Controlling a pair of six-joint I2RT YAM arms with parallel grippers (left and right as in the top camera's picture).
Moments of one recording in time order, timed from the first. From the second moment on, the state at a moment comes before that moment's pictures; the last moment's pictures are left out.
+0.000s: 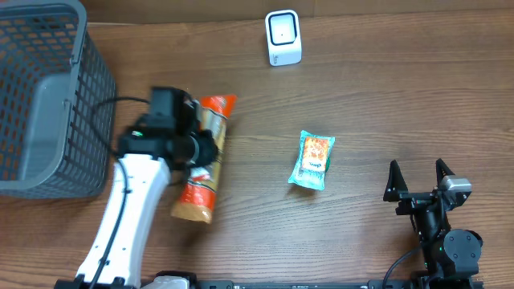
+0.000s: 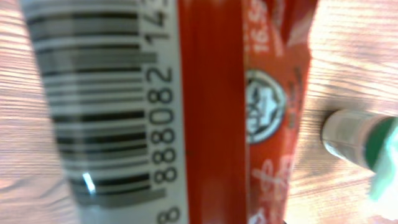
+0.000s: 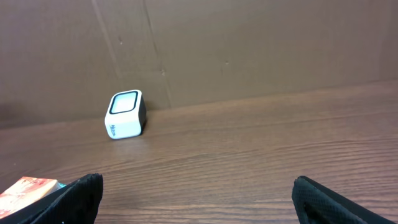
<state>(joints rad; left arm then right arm) -0.11 1.39 1.08 -0.93 0.16 -0.28 0.06 0.01 0.02 -0.03 -0.02 0.18</state>
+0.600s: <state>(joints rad) -0.35 1.56 0.89 -0.58 0.06 -0.41 0.06 0.01 0.02 -0.04 -0.02 0.17</state>
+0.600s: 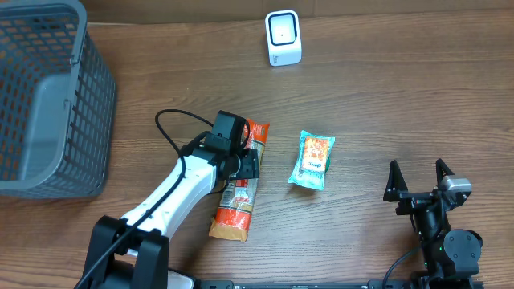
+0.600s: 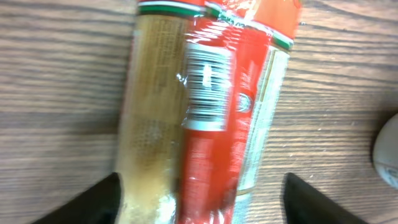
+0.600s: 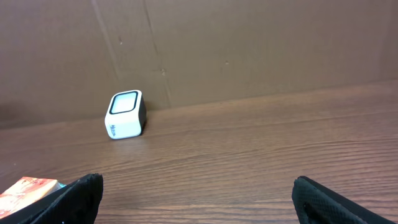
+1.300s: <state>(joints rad) -0.35 1.57 1.16 -0.89 0.03 -0.28 0.06 0.01 0.02 -0.03 -0.02 0.17</state>
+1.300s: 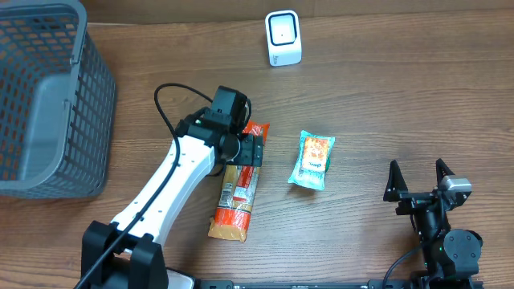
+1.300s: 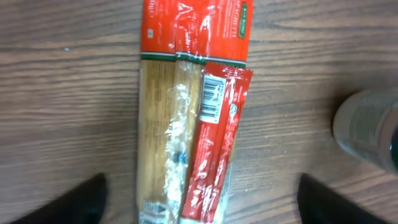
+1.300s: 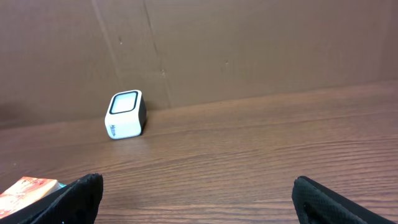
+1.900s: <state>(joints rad) -0.31 1.57 1.05 -0.99 -0.15 -0.30 0.06 0.01 0.02 -0.04 -0.02 0.17</state>
